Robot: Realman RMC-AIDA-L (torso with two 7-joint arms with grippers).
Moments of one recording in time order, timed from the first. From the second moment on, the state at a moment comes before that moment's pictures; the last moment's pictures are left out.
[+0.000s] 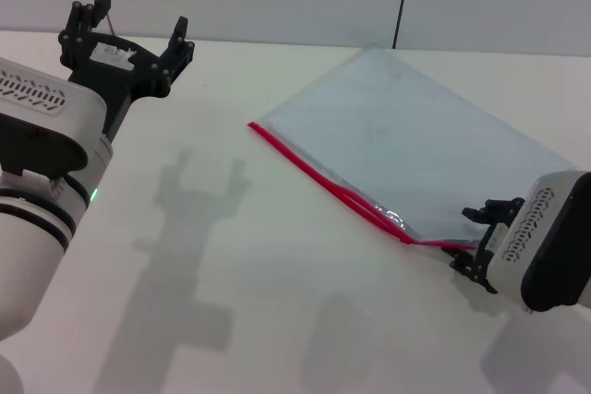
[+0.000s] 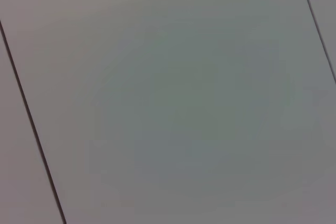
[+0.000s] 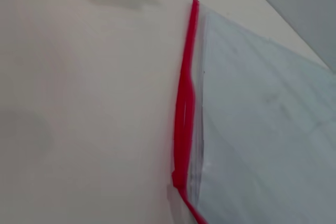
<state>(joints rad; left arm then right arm) 0.01 -2.03 2.10 1.34 2.24 -0.52 -2.31 0.08 2.03 -1.91 -1.43 -2.54 -0.62 2.15</state>
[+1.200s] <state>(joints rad) 0.01 -2.03 2.11 1.34 2.24 -0.52 -2.31 0.17 2.03 -1.89 -1.39 -2.76 -0.64 2.46</state>
